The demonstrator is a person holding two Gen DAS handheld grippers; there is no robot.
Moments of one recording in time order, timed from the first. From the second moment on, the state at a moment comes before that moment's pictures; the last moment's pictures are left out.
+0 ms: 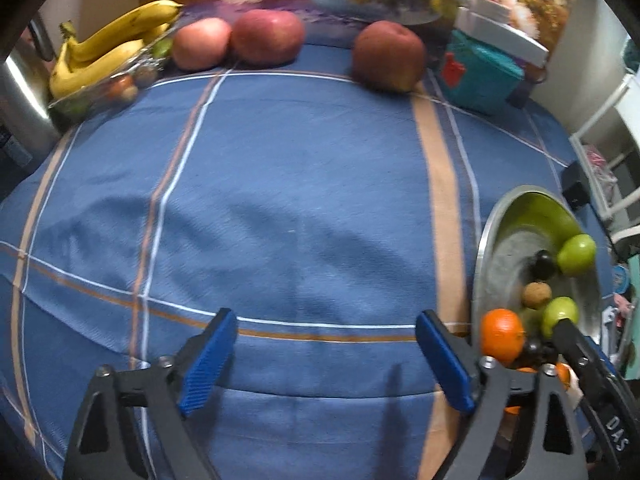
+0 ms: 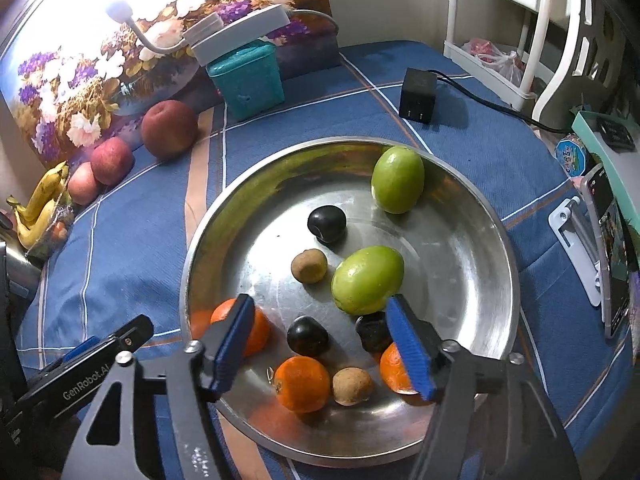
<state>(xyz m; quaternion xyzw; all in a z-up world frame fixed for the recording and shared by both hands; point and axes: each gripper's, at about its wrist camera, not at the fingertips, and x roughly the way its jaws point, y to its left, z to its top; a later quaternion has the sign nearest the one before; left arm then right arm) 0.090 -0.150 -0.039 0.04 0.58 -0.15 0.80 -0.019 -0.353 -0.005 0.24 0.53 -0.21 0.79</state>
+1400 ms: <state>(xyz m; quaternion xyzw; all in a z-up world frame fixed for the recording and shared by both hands) 0.082 -0.113 -0.033 0.15 0.51 -0.01 0.85 -0.015 -0.318 -0.003 0.17 0.53 -0.20 0.81</state>
